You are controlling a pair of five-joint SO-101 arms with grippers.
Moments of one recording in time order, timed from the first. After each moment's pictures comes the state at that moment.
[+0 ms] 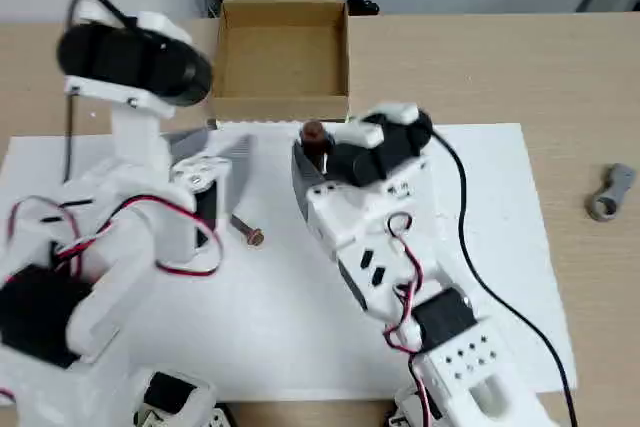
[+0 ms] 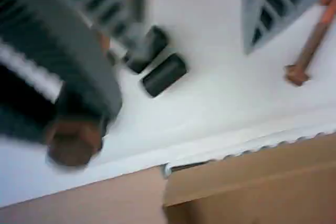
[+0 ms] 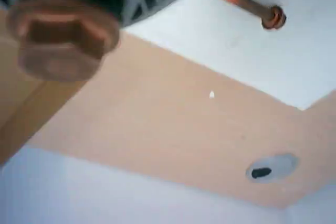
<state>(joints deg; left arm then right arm) 12.9 -38.9 -8.7 95.8 6.7 -33.1 -56.9 54.2 20.1 -10.4</state>
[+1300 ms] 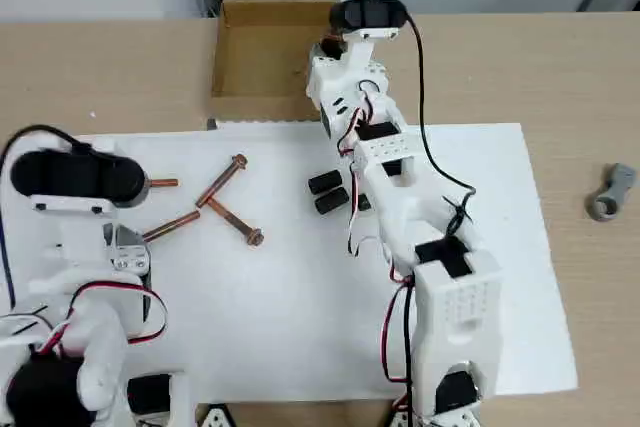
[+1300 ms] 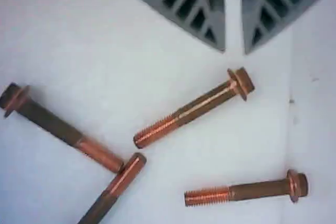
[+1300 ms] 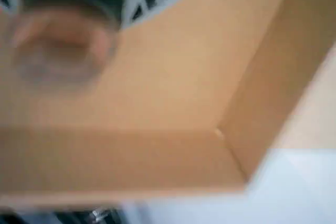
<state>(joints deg) -13.8 -70.0 31.2 94.9 -7.6 -18.5 32.8 -4.6 -1.1 -18.4</state>
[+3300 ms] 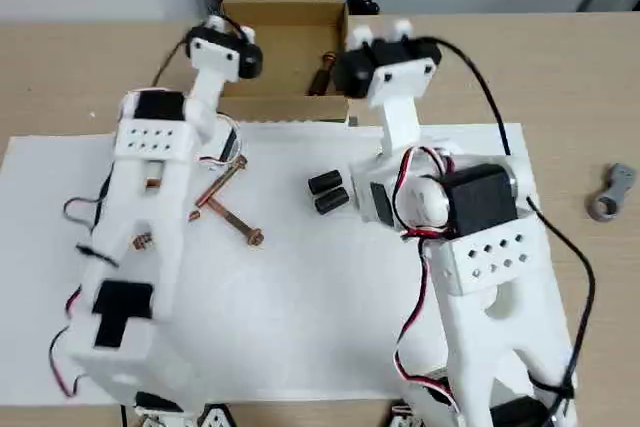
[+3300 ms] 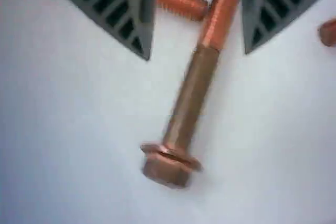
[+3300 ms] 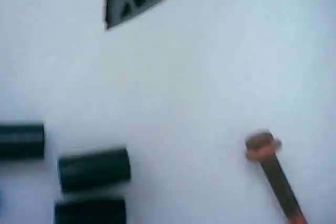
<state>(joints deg) 0.6 11.5 -4.4 80.0 -12.8 -21.5 -26.8 1.1 94.2 -3.6</state>
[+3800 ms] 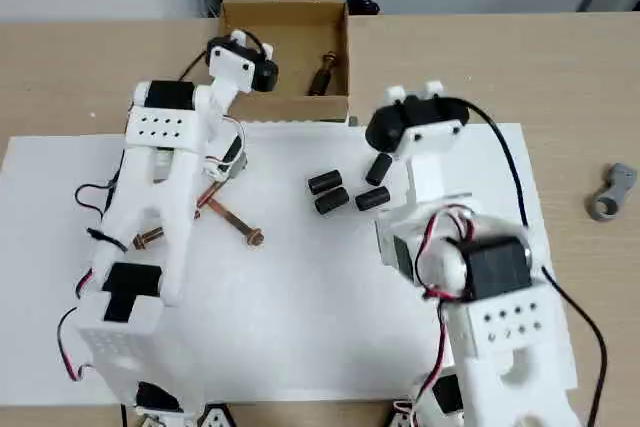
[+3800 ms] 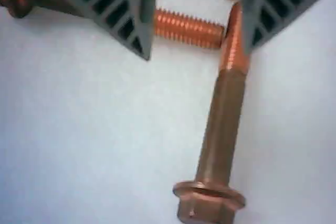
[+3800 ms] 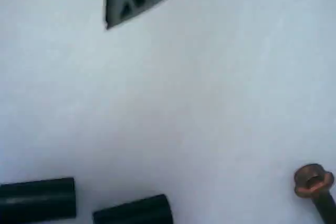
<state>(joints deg) 1.1 17.8 -10.2 85.8 -18.1 -17.8 -47.0 28.6 84.4 -3.6</state>
